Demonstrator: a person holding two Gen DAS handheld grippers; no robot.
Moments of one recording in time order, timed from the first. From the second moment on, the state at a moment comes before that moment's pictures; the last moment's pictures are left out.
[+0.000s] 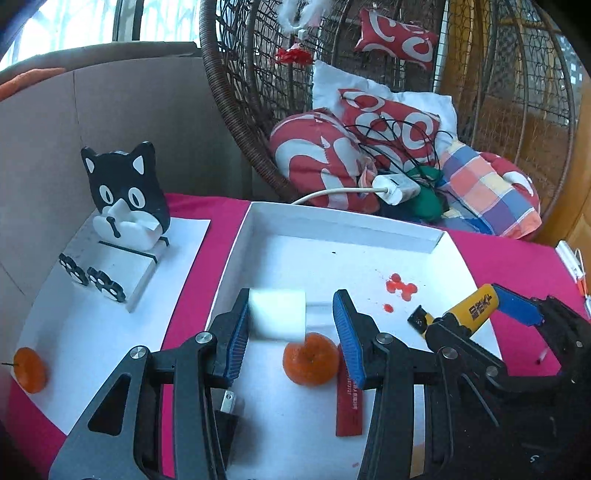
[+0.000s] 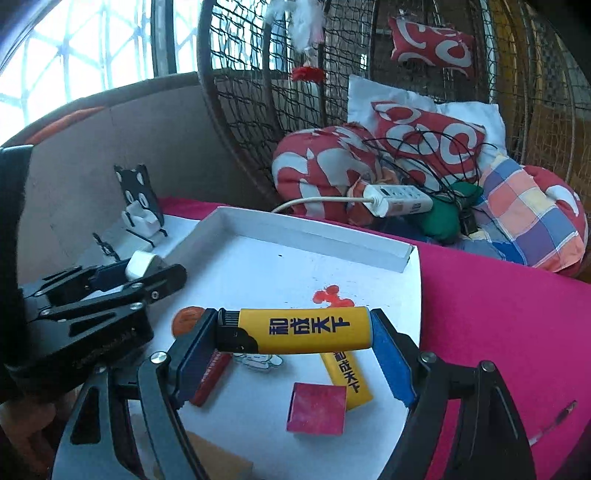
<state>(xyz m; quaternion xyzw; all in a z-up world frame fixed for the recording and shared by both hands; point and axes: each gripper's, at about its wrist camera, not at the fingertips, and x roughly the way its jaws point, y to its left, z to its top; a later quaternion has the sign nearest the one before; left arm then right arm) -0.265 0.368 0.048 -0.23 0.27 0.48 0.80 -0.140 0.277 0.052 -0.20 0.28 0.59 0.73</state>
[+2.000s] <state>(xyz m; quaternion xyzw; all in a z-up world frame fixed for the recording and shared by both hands) 0.067 0.168 0.012 -0.04 0.40 0.14 0.91 0.062 -0.087 0.016 0.05 0.38 0.36 0.85</state>
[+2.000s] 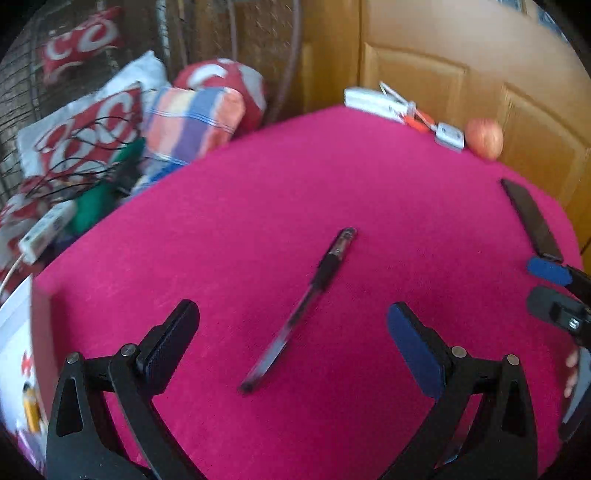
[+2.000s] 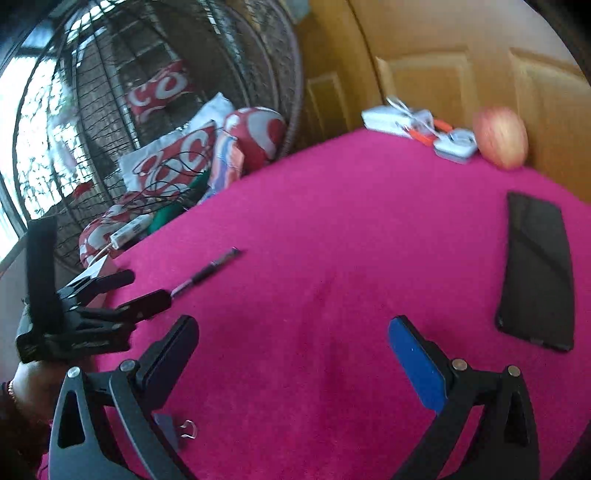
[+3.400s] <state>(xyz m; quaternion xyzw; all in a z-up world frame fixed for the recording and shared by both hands) -0.094 0.126 0.051 -0.16 0.30 0.16 0.93 -0.041 -0.003 -0.003 -0.25 0.34 0.49 0.76</state>
